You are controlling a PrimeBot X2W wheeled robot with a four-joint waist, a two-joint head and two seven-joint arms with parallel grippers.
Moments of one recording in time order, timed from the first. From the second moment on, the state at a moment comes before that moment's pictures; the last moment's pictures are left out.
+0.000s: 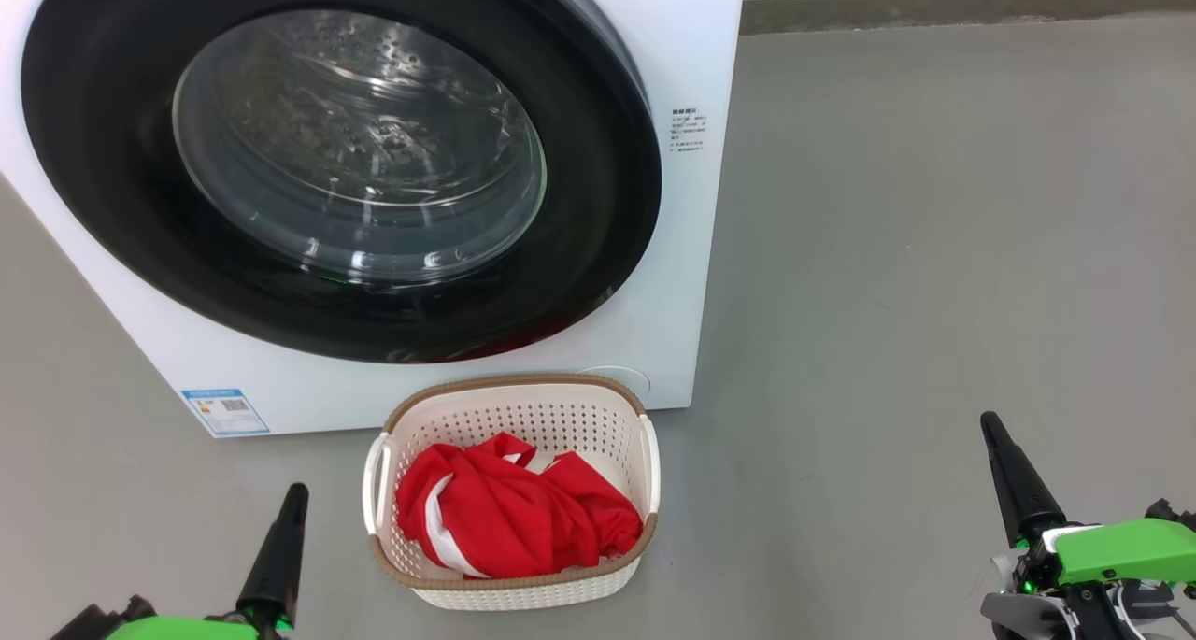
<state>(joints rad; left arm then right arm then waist) -0.06 0.04 0.08 0.26 -1.55 -0.12 0.10 -0.05 -0.04 -0.12 0.26 1.56 0.13 0.08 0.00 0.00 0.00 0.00</state>
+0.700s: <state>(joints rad) -0.07 0.04 0.08 0.26 -1.60 -0.12 0.11 -0.07 -0.04 -0.12 0.27 1.61 0.13 0.10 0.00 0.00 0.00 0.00</state>
